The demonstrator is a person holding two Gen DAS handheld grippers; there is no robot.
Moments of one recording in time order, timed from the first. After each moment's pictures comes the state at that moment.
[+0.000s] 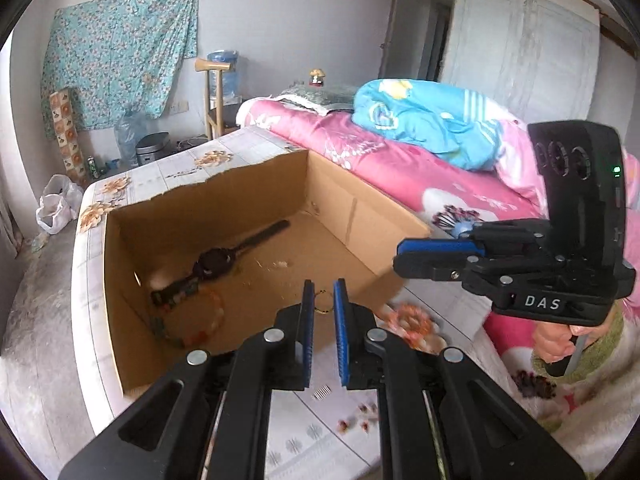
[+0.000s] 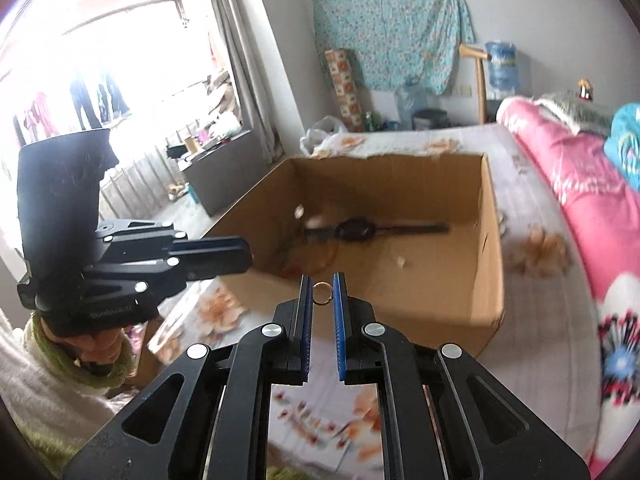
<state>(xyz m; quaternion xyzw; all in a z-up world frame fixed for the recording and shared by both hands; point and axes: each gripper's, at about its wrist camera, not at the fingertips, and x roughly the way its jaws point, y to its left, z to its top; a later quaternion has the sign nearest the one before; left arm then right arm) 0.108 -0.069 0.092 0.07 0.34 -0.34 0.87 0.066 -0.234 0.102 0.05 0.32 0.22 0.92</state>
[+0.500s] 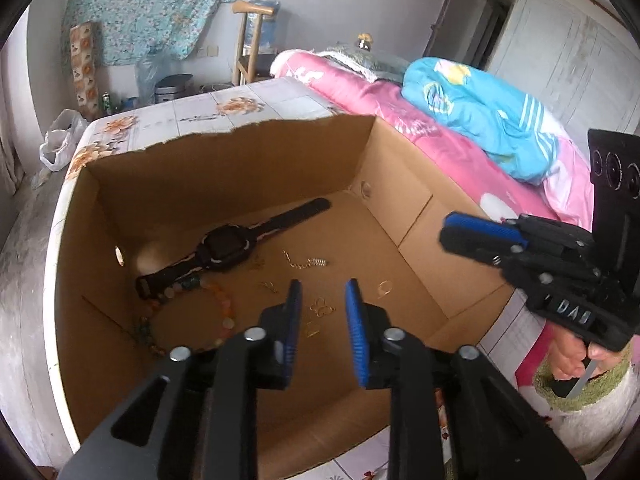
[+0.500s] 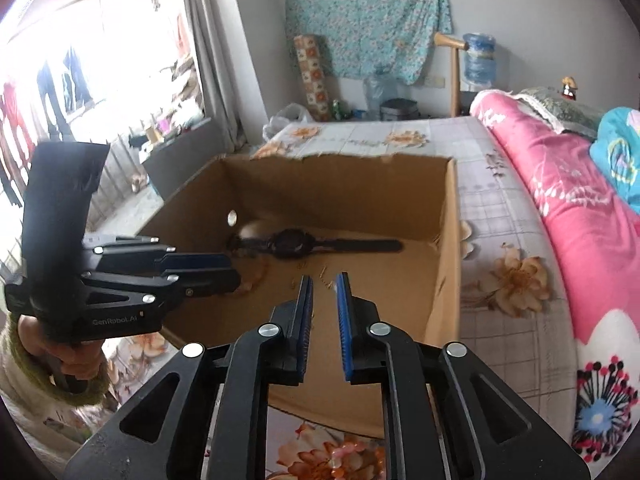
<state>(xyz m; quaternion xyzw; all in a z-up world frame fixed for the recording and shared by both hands) 0.190 -0.078 0.053 0.02 0.43 -0.30 0.85 0.132 -0.253 0.083 0.04 0.34 0.17 0.92</state>
